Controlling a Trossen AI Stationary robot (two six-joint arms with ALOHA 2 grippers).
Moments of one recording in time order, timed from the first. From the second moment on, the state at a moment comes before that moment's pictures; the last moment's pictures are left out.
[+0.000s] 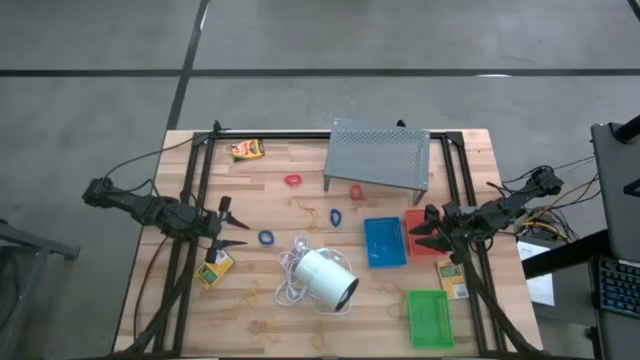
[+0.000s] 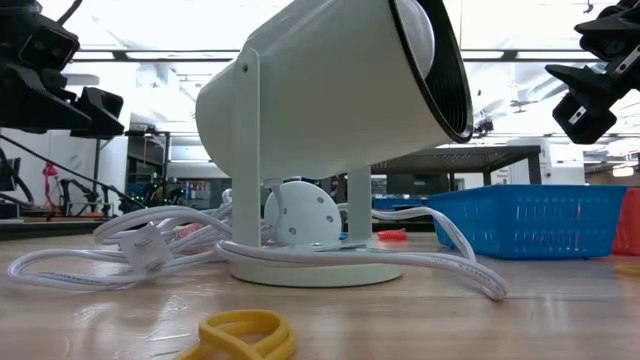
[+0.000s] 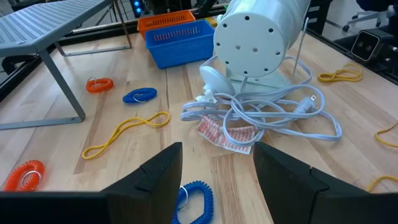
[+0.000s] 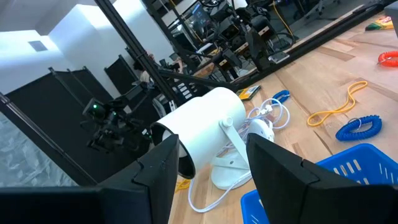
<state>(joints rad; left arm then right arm) -0.34 0.10 0.11 -0.39 -0.19 0.05 0.54 0.03 0.01 0.06 0.37 0.63</state>
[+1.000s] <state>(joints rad) -0.34 0.10 0.11 -0.39 -0.19 0.05 0.54 0.04 0.01 0.10 0.58 0.60</state>
